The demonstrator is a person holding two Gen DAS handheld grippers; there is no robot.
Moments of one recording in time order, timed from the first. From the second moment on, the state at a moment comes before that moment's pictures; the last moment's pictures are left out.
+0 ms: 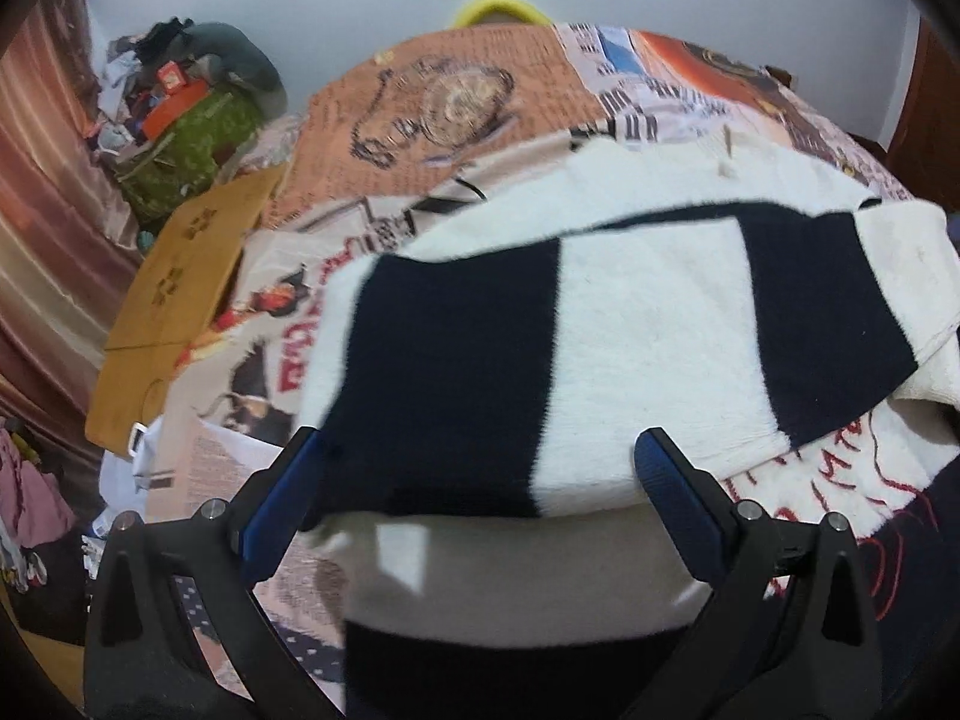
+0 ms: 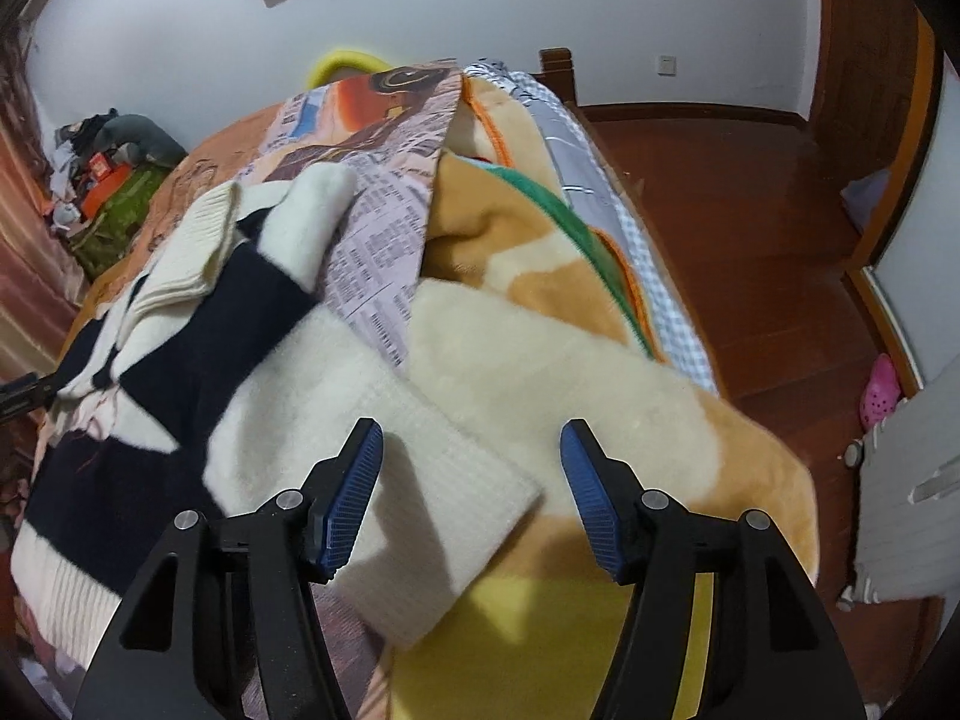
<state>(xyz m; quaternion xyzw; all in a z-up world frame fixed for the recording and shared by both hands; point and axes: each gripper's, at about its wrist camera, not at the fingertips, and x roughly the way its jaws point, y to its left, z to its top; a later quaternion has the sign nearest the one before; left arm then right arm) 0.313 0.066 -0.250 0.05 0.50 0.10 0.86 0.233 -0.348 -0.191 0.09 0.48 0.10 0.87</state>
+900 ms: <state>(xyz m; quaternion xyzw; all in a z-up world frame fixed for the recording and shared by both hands) 0.327 0.050 -0.206 0.03 0.47 0.08 0.88 0.212 -0.422 -0.042 0.11 0.31 0.07 0.94</state>
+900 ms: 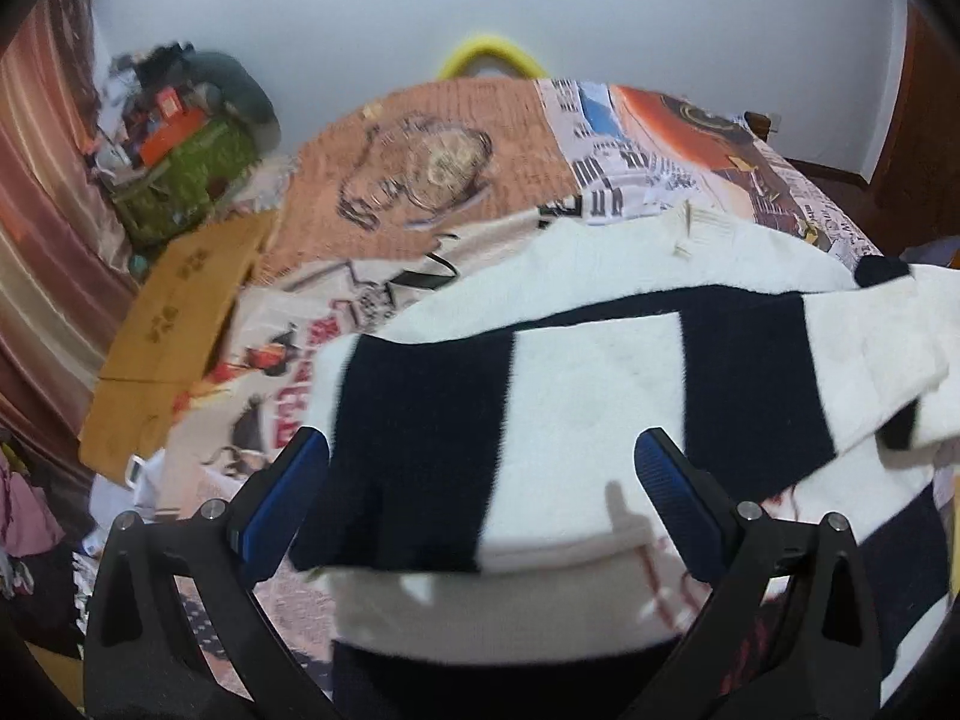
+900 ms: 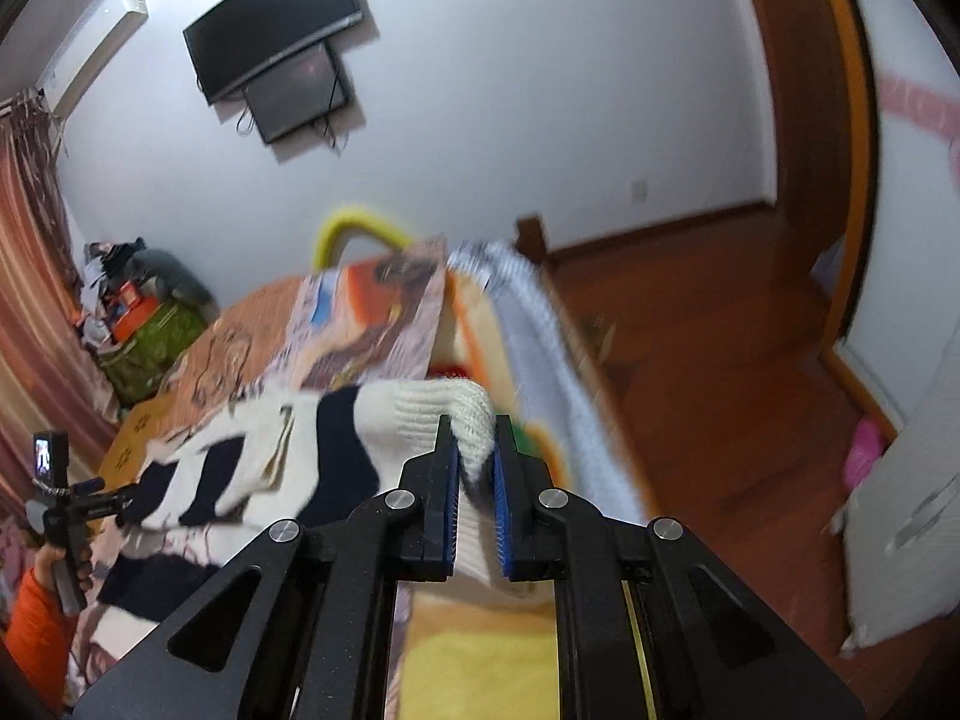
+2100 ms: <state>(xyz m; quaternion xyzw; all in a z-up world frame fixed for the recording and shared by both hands) 0.337 -0.009 -0.211 0.11 0.48 0.02 0.87 0.250 -0.294 0.061 0.00 0.22 0.19 0.96</state>
